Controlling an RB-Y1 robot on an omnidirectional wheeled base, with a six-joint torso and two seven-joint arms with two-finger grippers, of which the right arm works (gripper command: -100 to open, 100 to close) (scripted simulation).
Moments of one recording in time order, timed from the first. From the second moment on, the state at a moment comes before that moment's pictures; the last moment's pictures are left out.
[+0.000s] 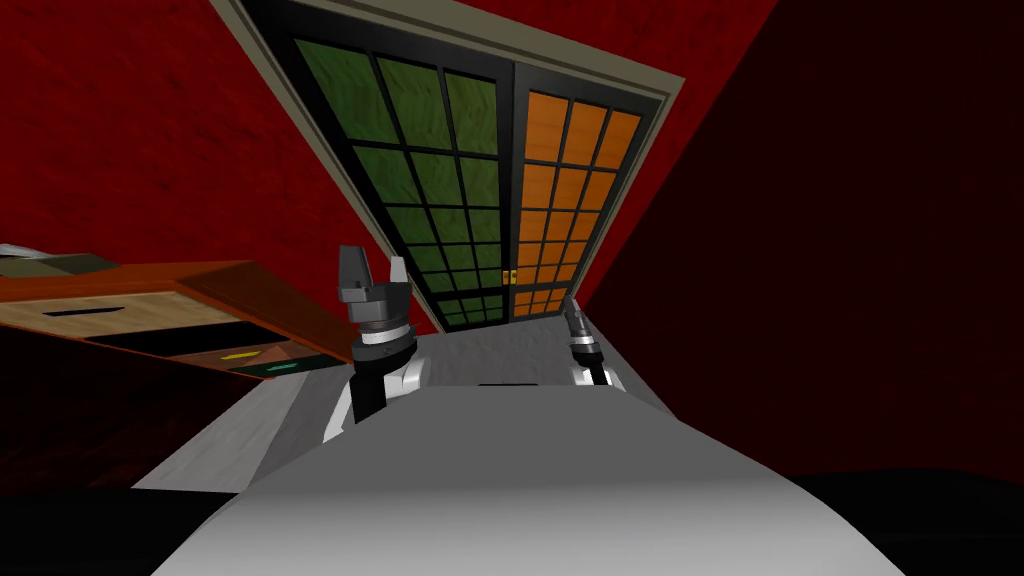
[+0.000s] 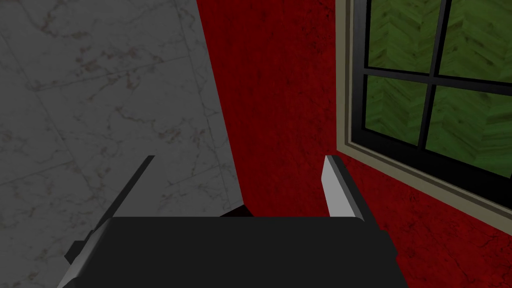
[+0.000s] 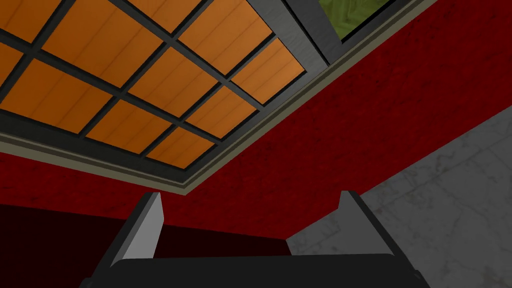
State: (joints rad) arm 0.38 -0.08 0.01 -1.87 0.22 -0.61 0.43
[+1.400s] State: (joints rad) arm 0.27 -0.08 -0.04 -1.52 0.31 -0.69 0.71
